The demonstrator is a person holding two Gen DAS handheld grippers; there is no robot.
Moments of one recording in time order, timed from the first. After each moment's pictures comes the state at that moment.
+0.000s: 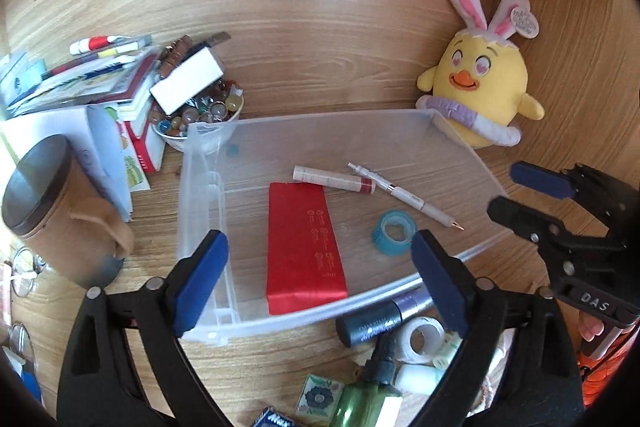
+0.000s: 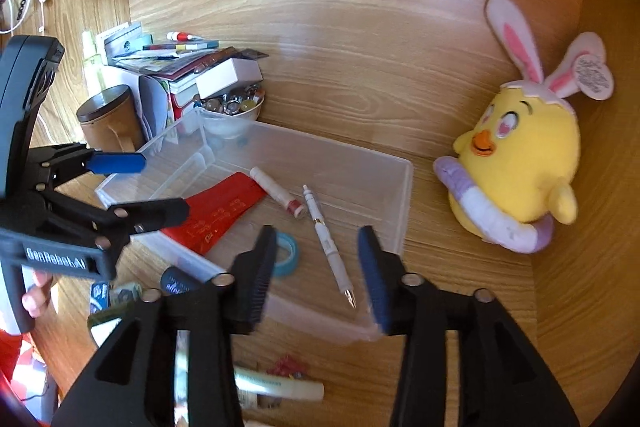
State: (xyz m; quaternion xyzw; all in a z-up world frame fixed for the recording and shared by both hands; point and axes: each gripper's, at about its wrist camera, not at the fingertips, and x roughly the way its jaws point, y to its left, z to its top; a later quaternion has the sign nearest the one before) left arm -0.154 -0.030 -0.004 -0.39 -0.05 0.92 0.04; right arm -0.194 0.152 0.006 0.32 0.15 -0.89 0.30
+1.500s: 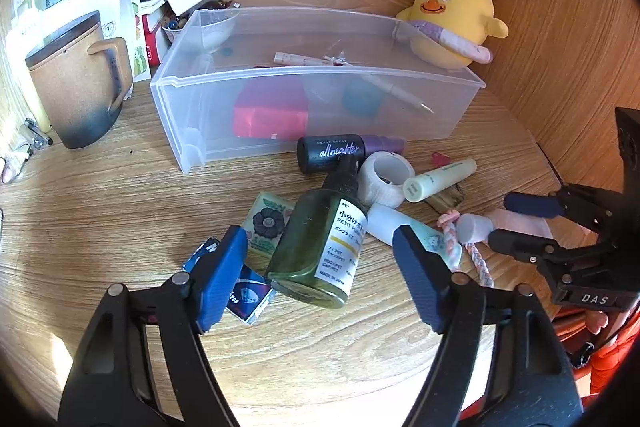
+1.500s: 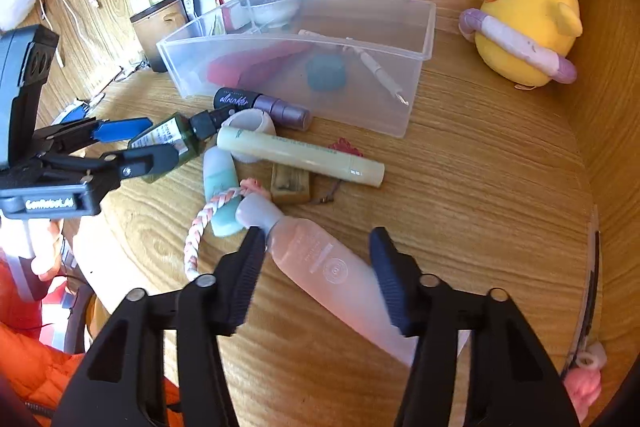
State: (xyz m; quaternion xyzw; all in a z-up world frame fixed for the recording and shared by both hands) left arm -0.056 0.001 -0.064 -0.42 -0.06 0.91 0.02; right arm -0.112 0.217 -0.072 0.42 0.13 -0.83 0.35
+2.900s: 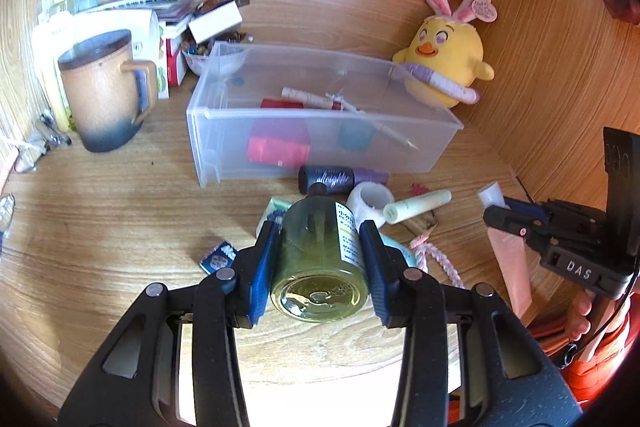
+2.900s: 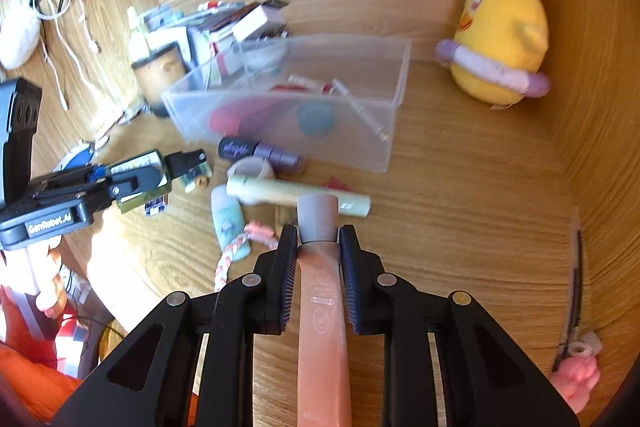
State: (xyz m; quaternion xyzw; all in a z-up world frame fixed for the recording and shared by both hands) left arm -0.029 -0.004 -0.033 -0.36 -0.10 0.93 0.02; right arm -0.105 0.226 -0.043 0.38 0.08 -0.86 0.34
